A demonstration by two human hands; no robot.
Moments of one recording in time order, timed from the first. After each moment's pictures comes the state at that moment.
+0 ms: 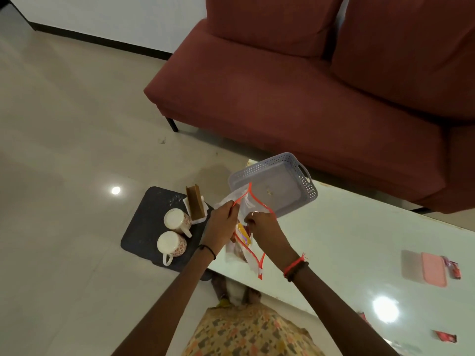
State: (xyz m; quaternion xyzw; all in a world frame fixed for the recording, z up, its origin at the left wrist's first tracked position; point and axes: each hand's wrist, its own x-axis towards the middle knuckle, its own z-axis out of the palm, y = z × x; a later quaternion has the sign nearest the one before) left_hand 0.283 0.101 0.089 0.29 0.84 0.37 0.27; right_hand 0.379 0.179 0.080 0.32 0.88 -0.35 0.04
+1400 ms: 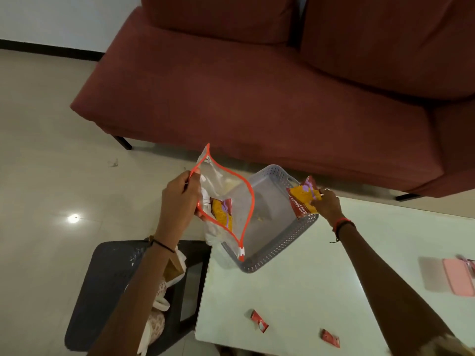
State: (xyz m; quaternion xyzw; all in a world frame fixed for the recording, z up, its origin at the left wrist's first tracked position) left_hand 0.116 0.234 0.068 0.29 0.80 0.45 0.26; right_hand 0.378 0.451 -0.089 0.67 0.65 -0.36 -0.03
